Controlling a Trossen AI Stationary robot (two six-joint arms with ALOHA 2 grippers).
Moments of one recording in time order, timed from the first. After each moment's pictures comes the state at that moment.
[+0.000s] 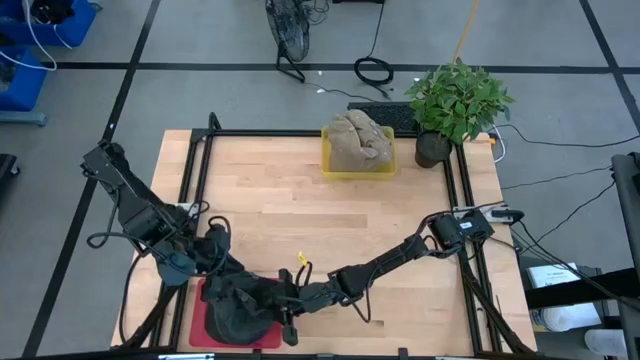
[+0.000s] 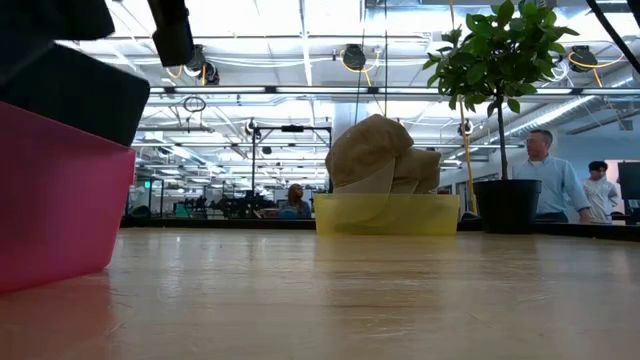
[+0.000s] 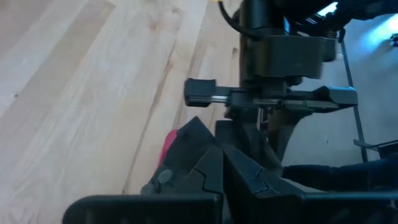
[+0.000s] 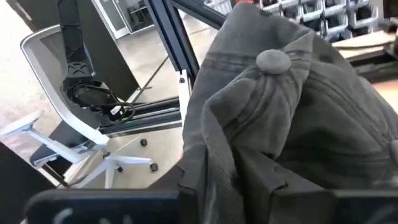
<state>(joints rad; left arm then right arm) -0.79 1.09 1.10 -0.78 -0.43 -0.98 0.44 2.32 1.74 0.39 0.16 0.43</state>
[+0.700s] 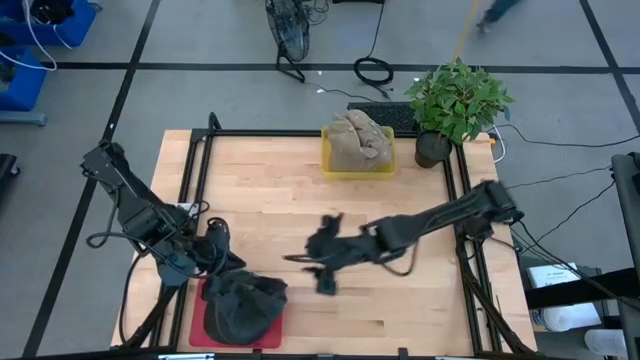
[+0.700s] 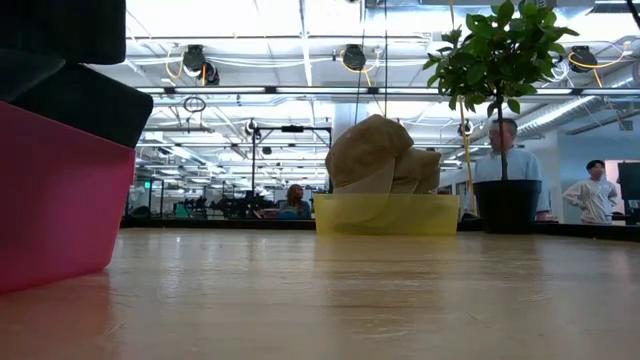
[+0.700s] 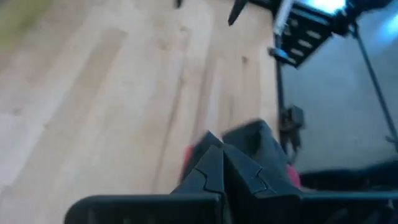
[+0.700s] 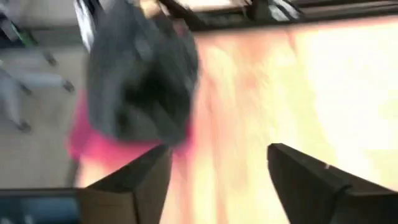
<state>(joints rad) -0.79 1.09 1.10 -0.79 -0.49 -0.86 0.36 1.83 1.68 -0.54 0.24 0.34</state>
